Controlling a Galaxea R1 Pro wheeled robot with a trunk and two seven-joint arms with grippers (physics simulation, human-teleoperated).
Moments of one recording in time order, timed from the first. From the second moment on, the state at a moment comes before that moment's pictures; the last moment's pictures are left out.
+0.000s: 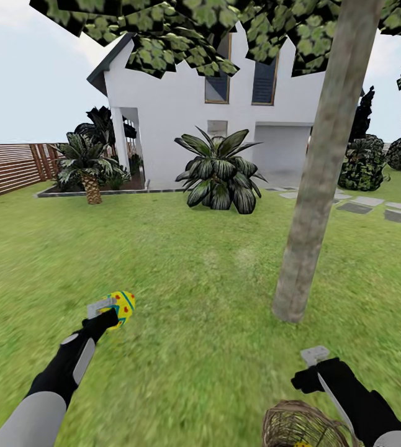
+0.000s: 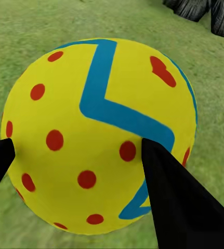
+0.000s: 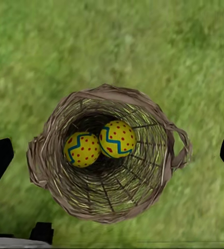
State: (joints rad) left arm -0.62 0.06 0.26 -0.71 0.12 0.12 -0.10; right arm -0.46 -0.24 0.16 -0.83 0.04 0.73 0.15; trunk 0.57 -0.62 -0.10
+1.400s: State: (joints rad) left arm -0.62 -0.01 0.25 -0.70 0.20 0.05 -0.10; right arm -0.46 -0.24 0.15 -0.76 0.04 0.78 0.14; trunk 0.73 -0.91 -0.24
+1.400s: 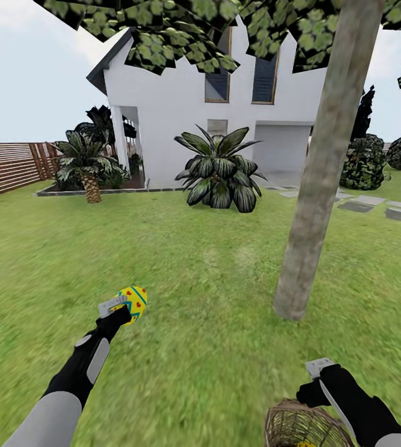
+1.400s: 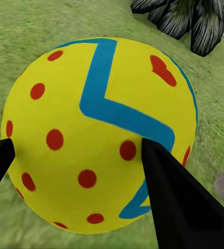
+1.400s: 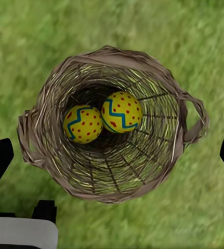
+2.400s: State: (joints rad) left arm -0.62 -0.03 0.25 -0.68 0.20 0.05 -0.10; right arm -0.46 -0.24 0.15 -0.76 0.04 0.78 0.14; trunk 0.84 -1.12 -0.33
